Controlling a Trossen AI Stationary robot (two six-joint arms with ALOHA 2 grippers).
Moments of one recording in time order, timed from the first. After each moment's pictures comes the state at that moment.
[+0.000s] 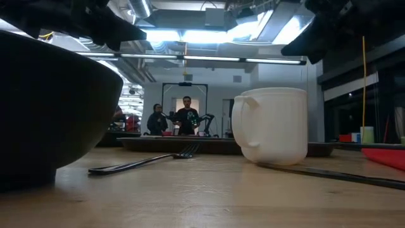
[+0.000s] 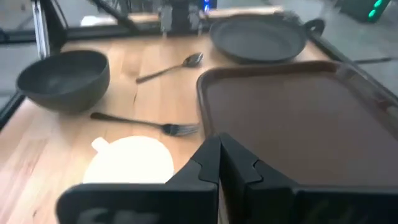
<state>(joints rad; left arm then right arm) 0.01 0.77 0.34 0.33 -0.13 0.14 0.21 0.94 0.51 0.01 0.30 0.16</state>
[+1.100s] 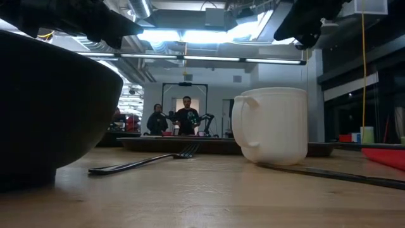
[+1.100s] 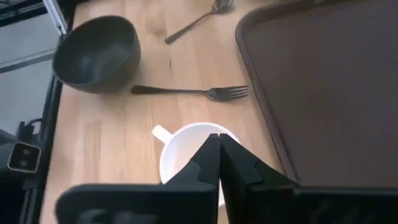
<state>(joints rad) -0.03 0.77 0.34 0.32 -0.07 0.14 0.29 1.24 0.94 -0.42 0.23 0.49</state>
